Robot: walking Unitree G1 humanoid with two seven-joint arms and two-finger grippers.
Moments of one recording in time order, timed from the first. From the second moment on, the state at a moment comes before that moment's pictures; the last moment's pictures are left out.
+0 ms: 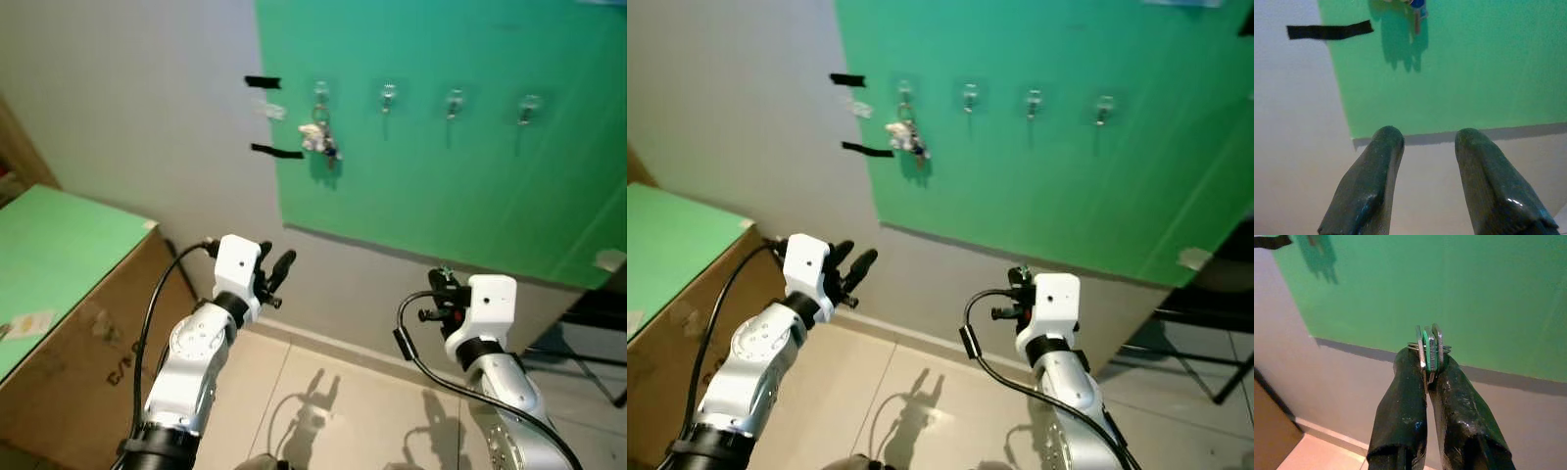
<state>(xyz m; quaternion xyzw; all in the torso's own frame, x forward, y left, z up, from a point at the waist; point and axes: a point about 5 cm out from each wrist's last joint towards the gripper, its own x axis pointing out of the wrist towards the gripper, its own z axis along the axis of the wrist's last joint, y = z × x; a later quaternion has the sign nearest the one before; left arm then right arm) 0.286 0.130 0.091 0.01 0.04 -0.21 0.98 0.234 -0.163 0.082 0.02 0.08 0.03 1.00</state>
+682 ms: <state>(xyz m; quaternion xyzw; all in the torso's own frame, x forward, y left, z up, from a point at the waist) 0.306 0.136 0.105 0.03 0.04 -0.21 0.98 0.251 -0.166 0.104 -0.05 0.06 0.11 0.99</state>
